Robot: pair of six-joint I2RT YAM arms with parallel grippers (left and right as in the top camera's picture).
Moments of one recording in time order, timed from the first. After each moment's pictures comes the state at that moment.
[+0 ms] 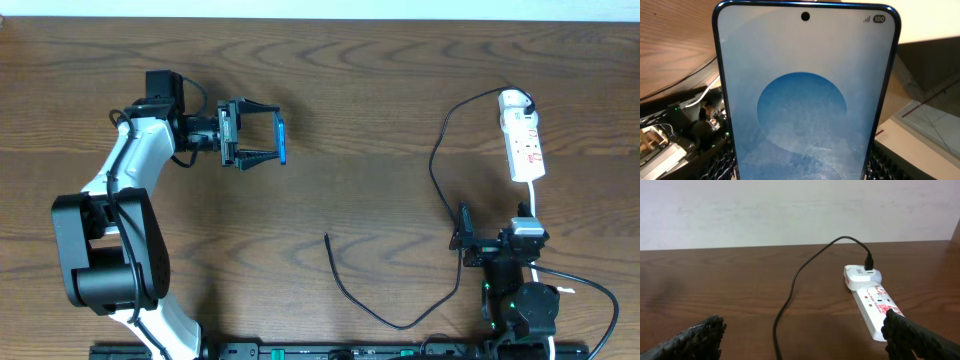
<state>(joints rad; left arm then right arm) 0.09 1.88 1.28 -0.70 1.41 -1.14 0.06 0.01 0.01 -0.07 0.04 0.06</state>
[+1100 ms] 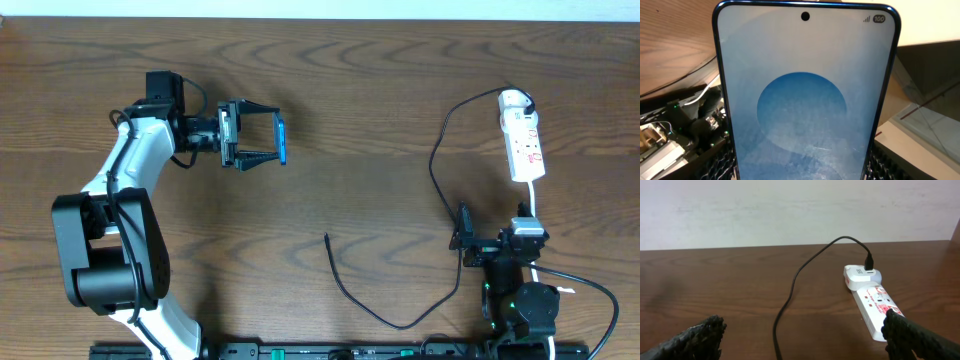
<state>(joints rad) 0.09 1.88 1.28 -0.71 1.40 -1.15 0.06 0.01 0.01 -0.07 0.04 0.06</state>
